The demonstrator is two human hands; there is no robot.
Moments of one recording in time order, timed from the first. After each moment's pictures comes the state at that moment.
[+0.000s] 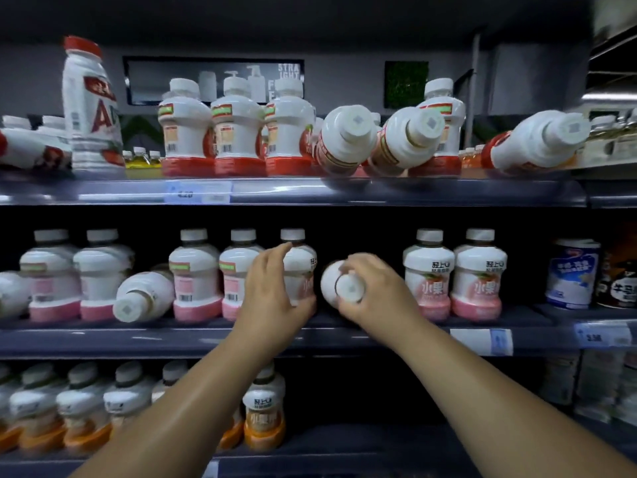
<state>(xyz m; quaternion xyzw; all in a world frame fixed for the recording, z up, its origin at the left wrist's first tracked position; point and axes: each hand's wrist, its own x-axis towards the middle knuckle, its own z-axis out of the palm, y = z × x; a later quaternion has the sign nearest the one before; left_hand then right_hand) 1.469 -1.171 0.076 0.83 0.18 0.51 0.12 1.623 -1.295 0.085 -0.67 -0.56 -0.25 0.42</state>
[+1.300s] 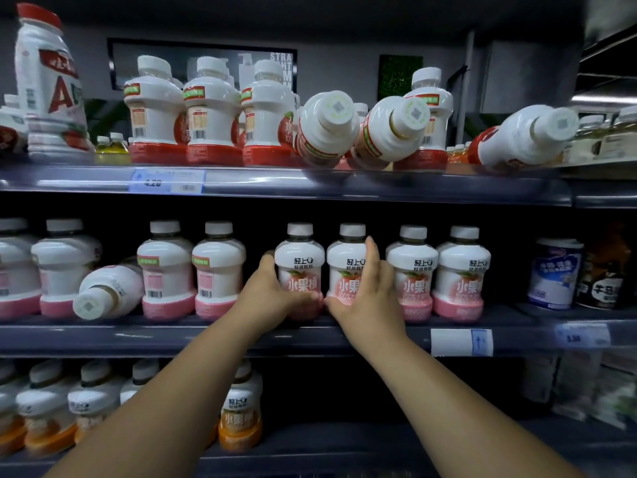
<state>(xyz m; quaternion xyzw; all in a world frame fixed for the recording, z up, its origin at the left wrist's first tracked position) 1.512 -1.158 0.080 0.80 0.24 0.39 0.39 1.629 -1.296 0.062 -0.76 -0.43 -0.23 0.43</state>
